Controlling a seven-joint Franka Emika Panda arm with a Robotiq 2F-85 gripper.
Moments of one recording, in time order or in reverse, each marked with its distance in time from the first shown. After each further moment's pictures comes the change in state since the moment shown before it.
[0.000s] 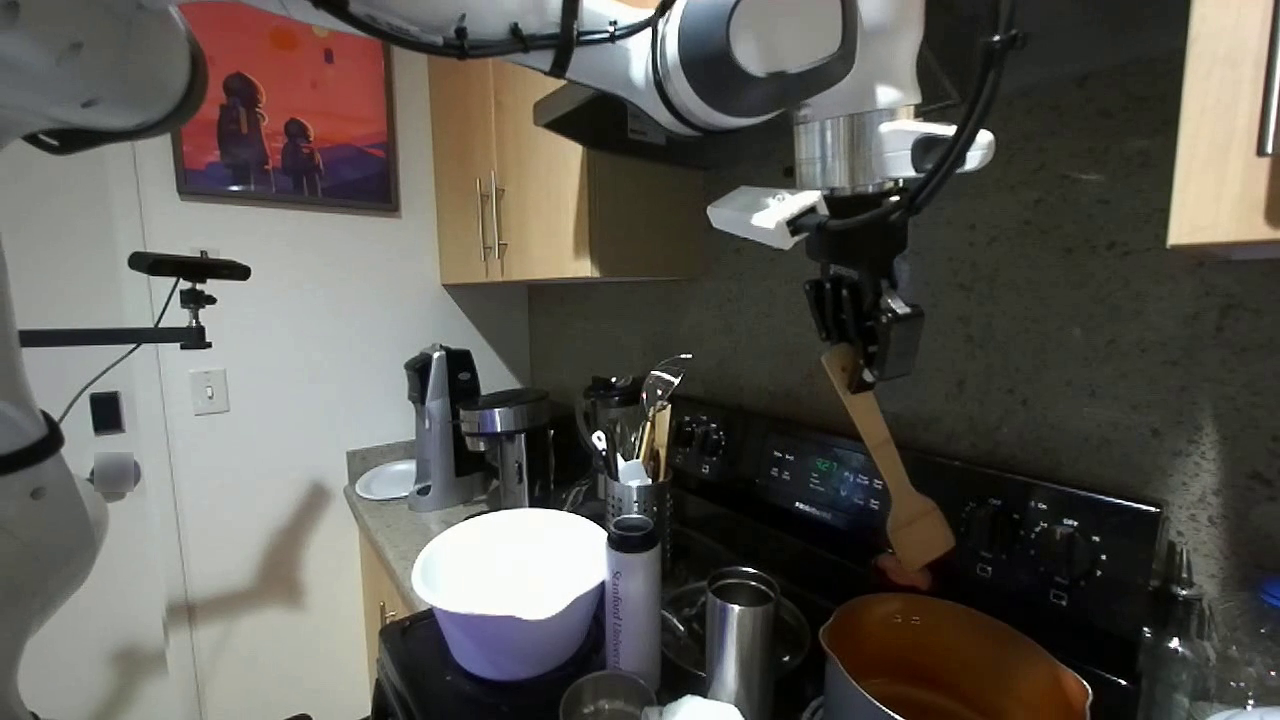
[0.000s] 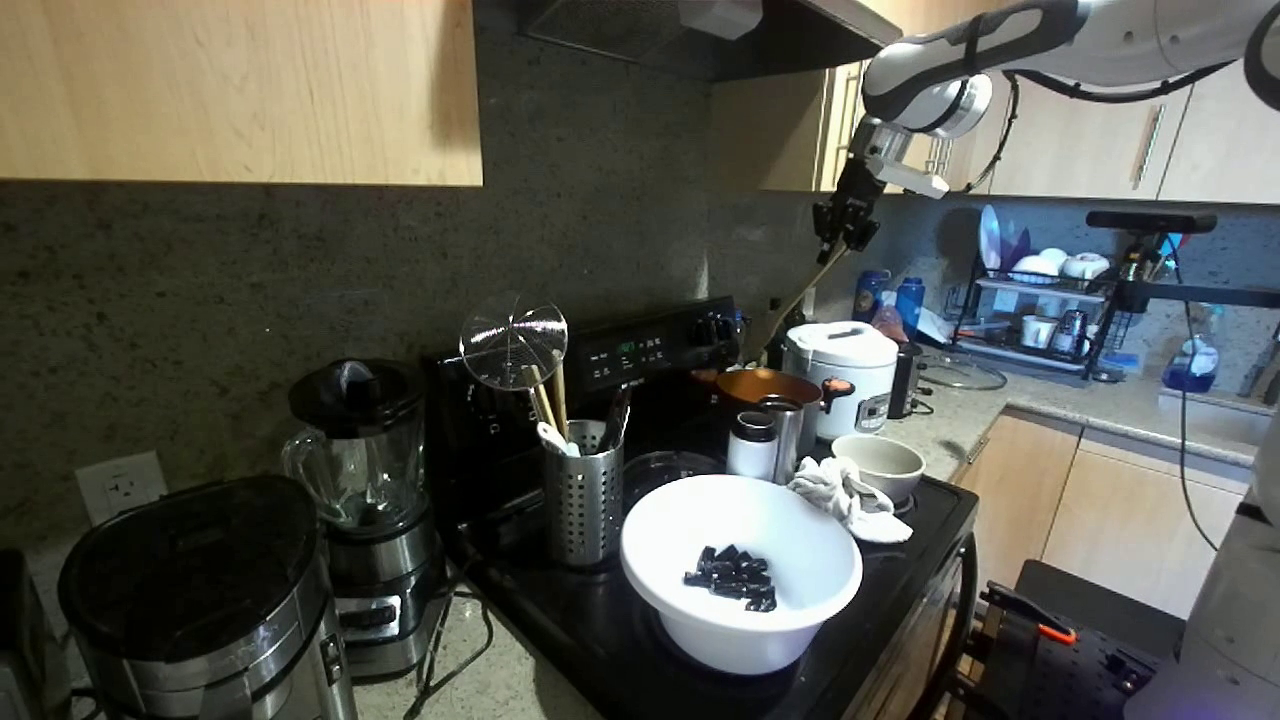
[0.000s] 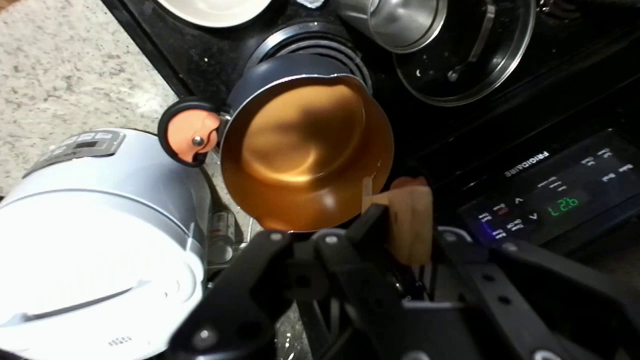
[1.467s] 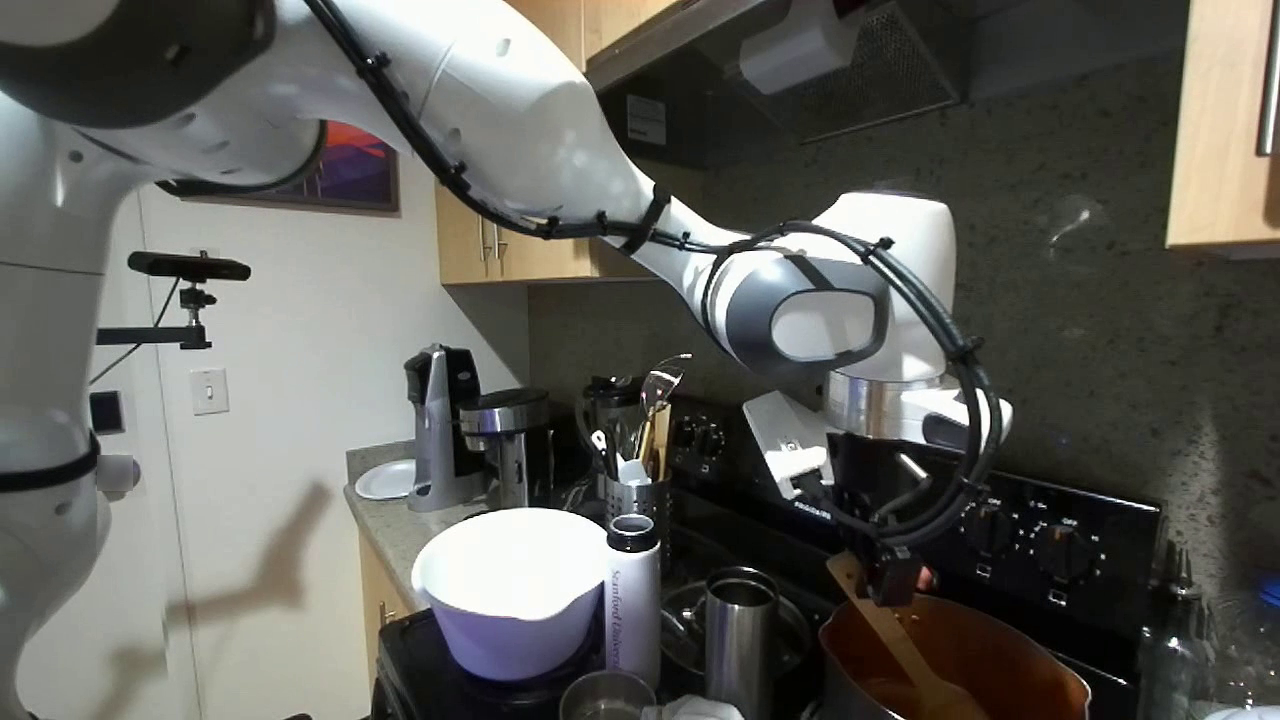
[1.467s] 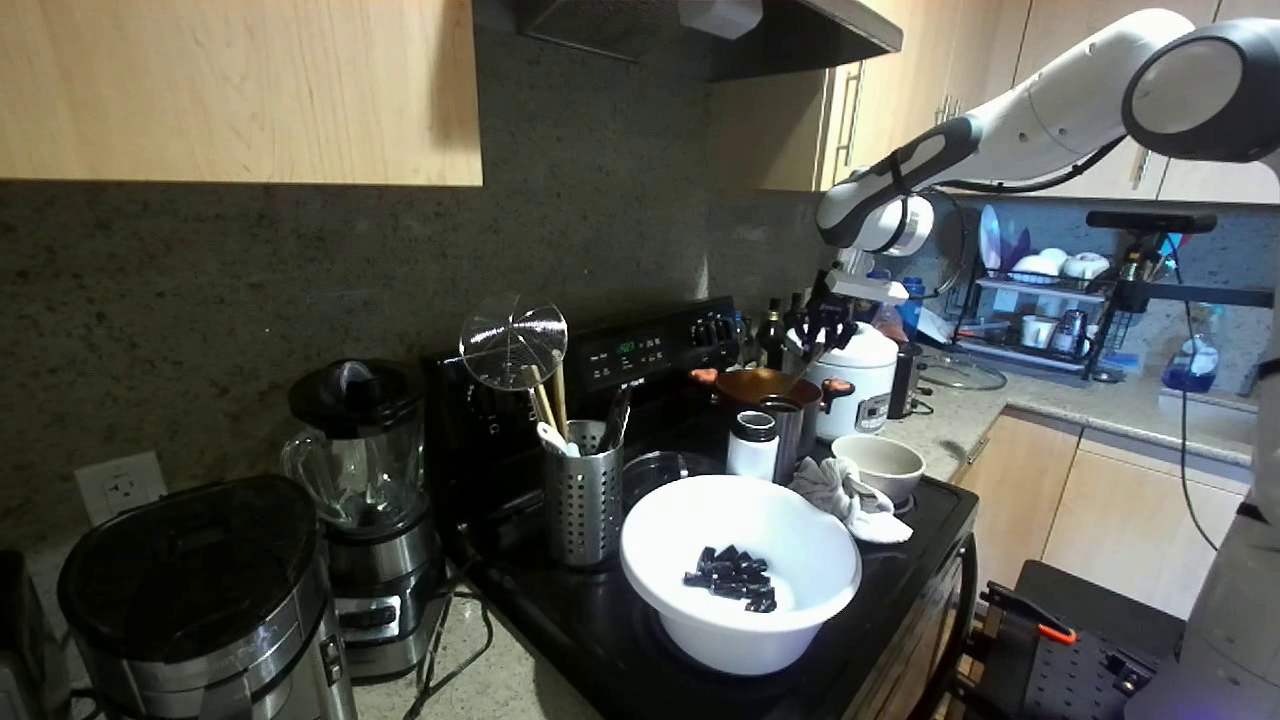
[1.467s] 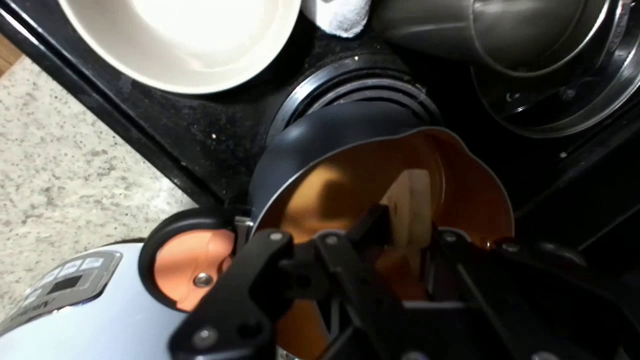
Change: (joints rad) arm -0.014 0.222 0.013 -0.166 0.046 0.269 0.106
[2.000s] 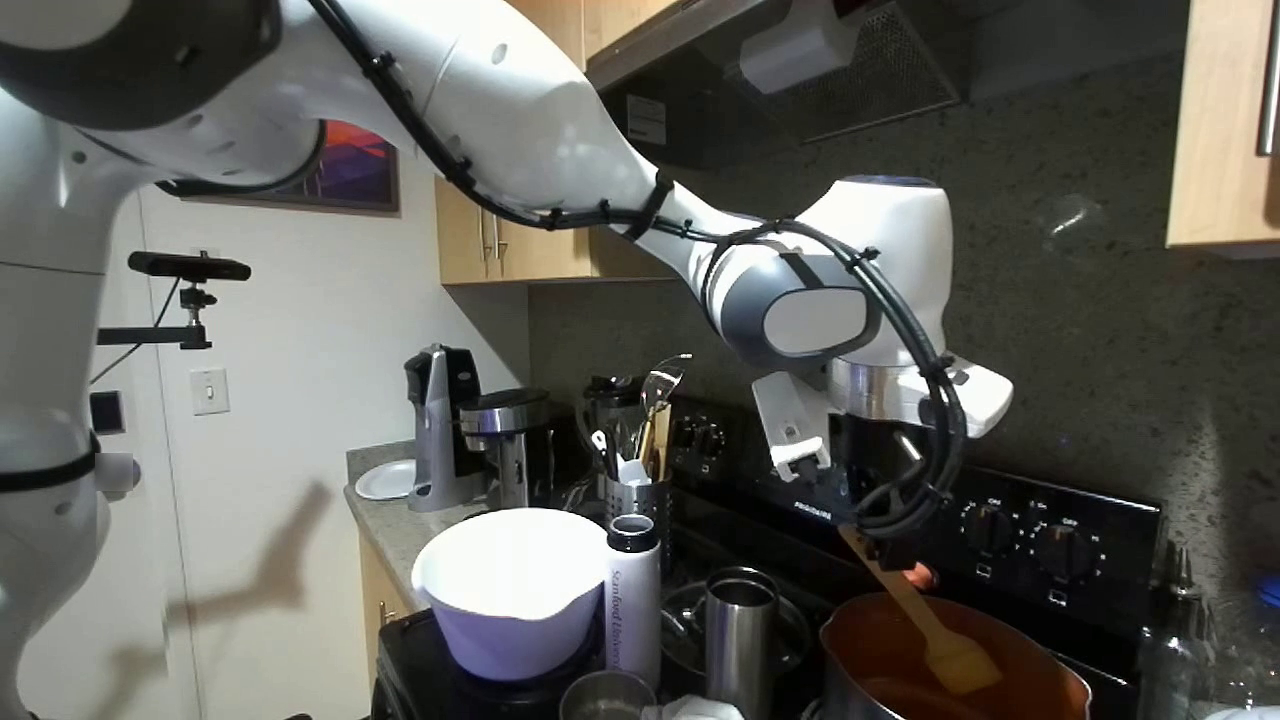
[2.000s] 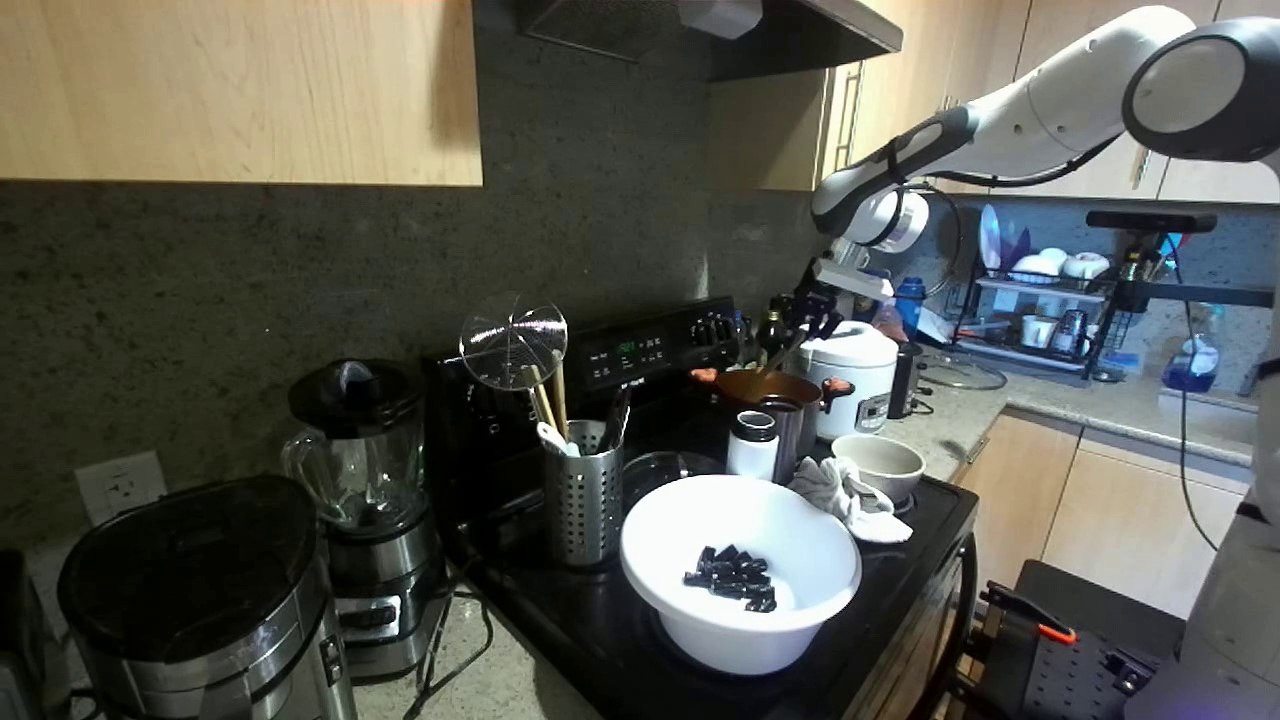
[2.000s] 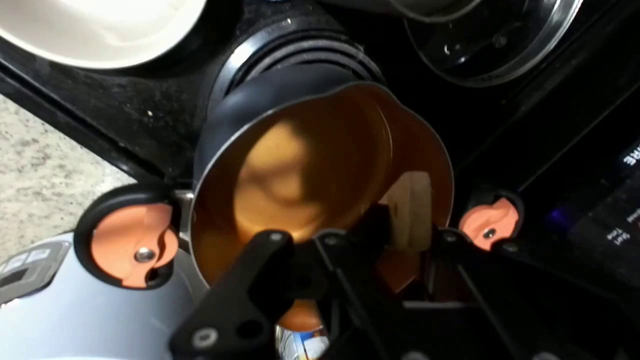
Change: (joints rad) arm 0.005 0.000 0.014 0.016 0.108 0.088 0.020
